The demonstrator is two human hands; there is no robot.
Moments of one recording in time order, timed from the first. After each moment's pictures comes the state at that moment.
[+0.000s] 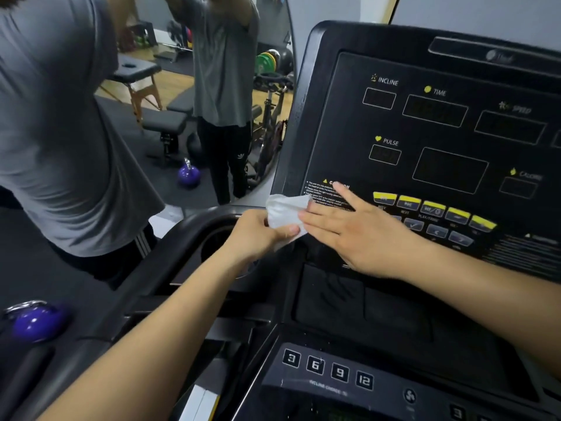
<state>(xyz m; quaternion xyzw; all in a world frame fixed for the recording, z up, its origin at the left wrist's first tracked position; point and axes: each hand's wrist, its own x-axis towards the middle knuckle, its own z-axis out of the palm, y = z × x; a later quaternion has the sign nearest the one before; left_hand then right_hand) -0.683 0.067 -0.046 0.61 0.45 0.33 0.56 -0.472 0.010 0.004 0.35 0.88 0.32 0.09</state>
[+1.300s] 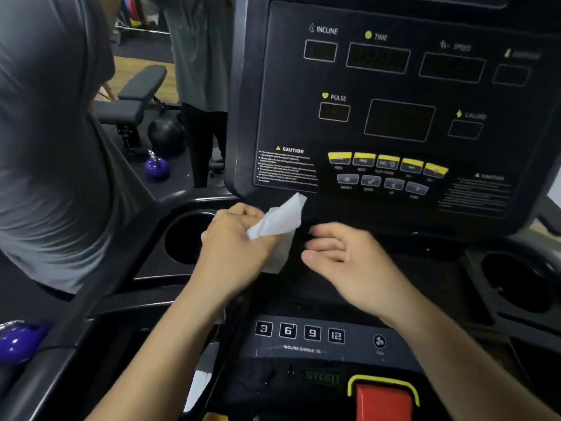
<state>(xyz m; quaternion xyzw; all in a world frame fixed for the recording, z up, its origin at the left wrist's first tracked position) -0.676 -0.008 -0.025 0.70 0.47 0.33 0.41 -0.513 -0.100 -0.012 0.71 0.49 -0.35 -0.36</state>
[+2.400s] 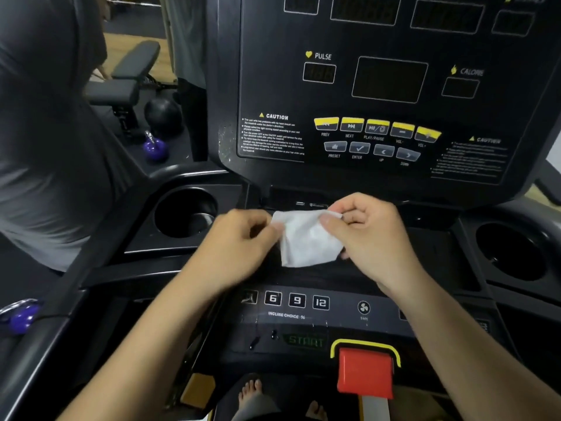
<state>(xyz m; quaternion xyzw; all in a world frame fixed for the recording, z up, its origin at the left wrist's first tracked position) -0.671 -0.034 -0.036 0.79 0.43 0.23 0.36 -0.490 -0.118 -0.023 0.74 0.43 -0.25 -0.45</state>
